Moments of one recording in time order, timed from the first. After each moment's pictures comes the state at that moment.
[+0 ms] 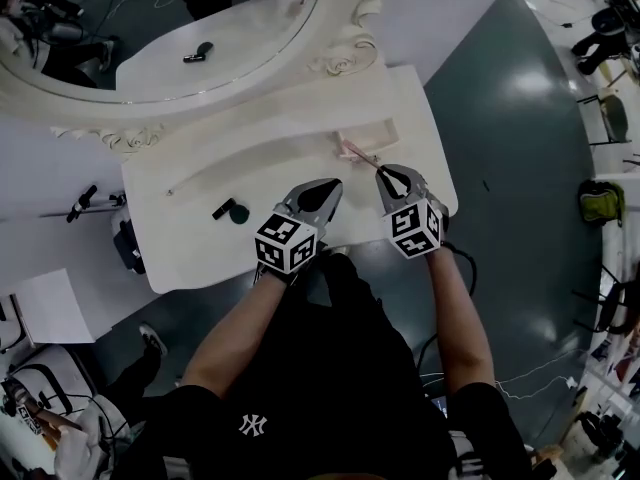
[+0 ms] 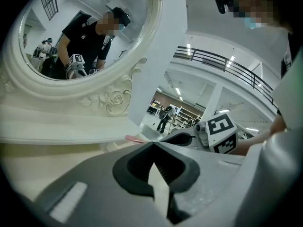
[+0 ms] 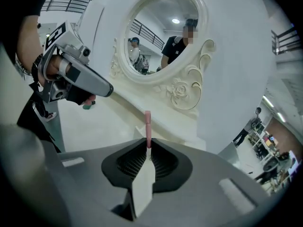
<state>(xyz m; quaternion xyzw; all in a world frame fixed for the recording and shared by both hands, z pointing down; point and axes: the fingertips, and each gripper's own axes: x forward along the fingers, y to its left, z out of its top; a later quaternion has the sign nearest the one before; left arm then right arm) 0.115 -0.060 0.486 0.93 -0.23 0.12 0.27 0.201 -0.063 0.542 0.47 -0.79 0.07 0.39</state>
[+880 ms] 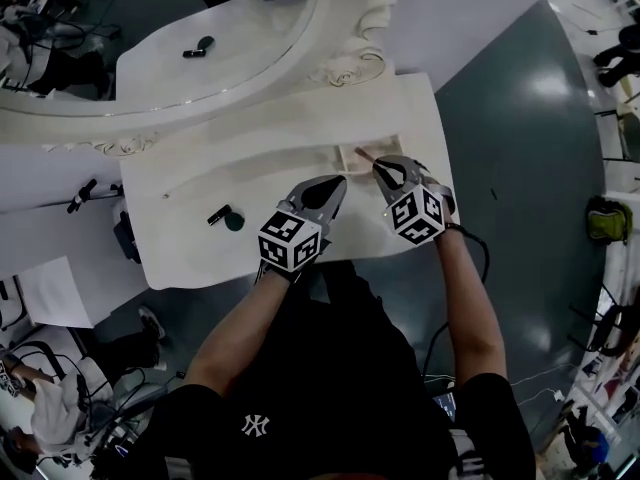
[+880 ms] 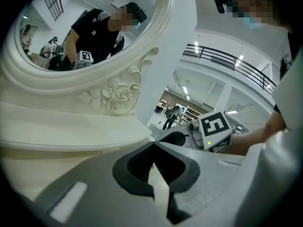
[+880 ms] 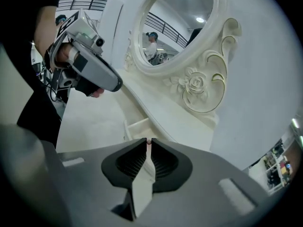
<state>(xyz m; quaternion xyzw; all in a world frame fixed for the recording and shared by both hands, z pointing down) 0.143 -0.109 0.509 0.91 -0.26 0.13 0.28 0.209 -0.123 0.578 0.35 -0.83 0.03 0.43</state>
